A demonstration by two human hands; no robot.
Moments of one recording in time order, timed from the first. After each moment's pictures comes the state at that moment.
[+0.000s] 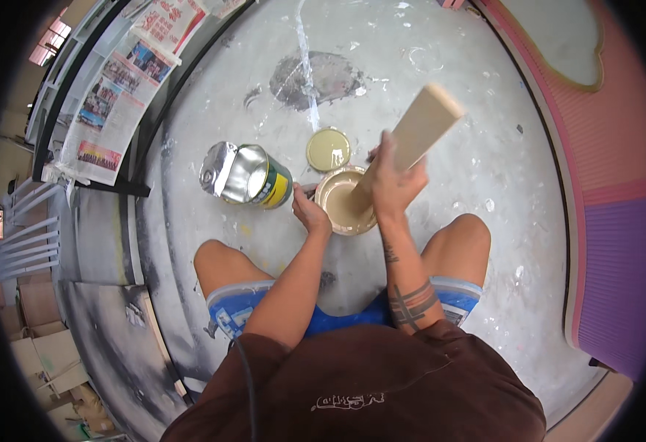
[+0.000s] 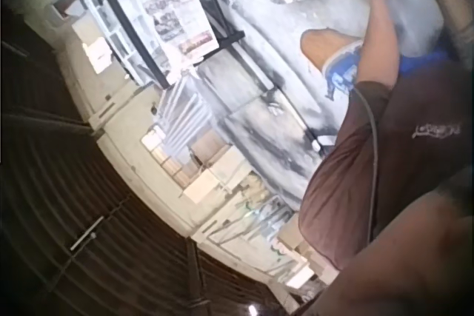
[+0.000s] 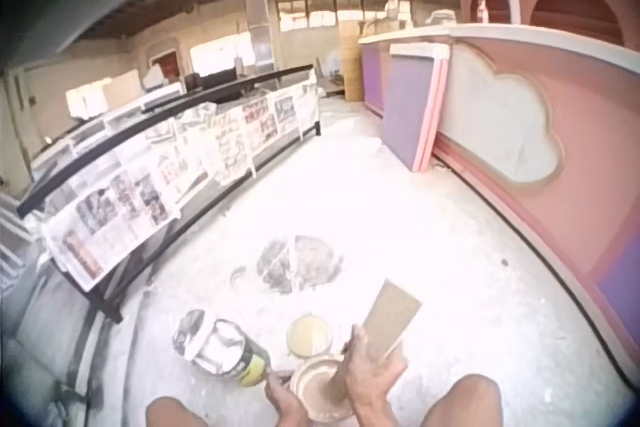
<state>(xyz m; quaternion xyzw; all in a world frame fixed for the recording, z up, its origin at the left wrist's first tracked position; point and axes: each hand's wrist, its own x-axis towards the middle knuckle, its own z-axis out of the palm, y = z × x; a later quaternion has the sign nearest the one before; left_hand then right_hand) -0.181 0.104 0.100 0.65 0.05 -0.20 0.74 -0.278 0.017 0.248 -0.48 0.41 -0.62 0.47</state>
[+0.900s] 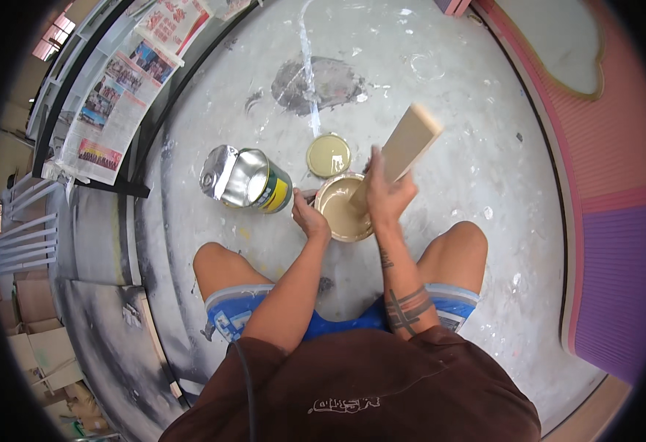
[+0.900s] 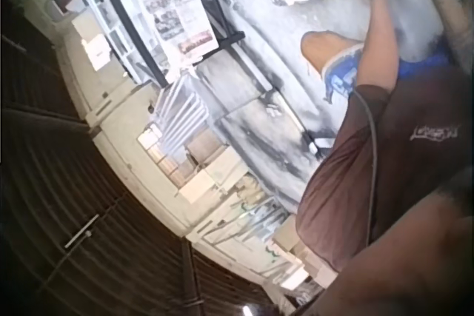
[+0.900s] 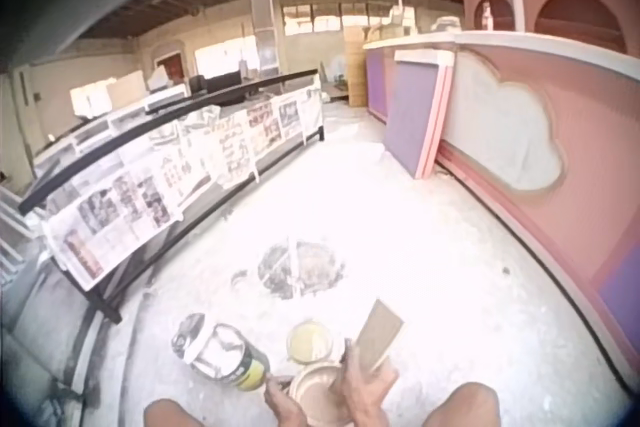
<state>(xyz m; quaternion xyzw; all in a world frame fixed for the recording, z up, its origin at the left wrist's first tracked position) -0.181 0.100 0.106 0.65 0.05 -0.19 0.73 -0.275 0.010 0.200 -0.49 0.45 -0.59 0.46</state>
